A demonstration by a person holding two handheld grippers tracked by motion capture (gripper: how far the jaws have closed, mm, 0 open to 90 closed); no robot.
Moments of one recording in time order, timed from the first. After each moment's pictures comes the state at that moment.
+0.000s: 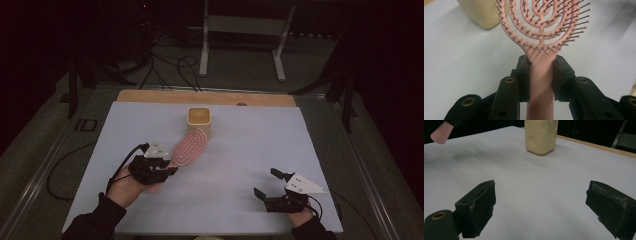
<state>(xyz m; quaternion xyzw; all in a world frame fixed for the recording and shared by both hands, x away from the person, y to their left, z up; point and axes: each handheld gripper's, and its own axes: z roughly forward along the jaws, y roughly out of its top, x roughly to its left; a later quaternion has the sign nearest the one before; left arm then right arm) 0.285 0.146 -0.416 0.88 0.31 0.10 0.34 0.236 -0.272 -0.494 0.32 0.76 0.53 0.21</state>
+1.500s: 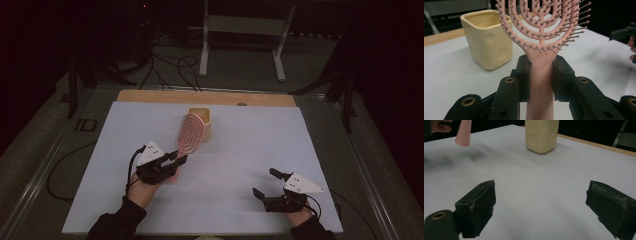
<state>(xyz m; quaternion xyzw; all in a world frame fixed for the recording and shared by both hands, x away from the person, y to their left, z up) 0.287 0.141 -0.449 0.77 0.34 0.16 0.52 0.237 -0.270 -0.496 0.32 0.76 0.53 0.21</state>
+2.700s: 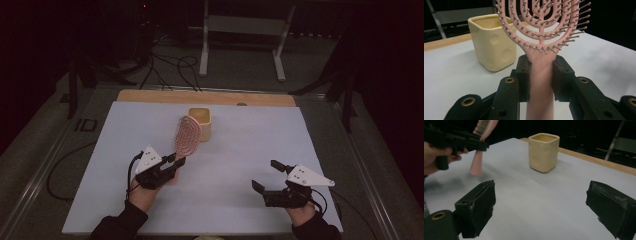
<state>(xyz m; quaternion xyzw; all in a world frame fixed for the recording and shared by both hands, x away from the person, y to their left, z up) 0.277 0.142 -0.459 0.75 0.34 0.19 0.54 0.229 -0.253 -0.432 0.33 0.75 0.53 0.21</state>
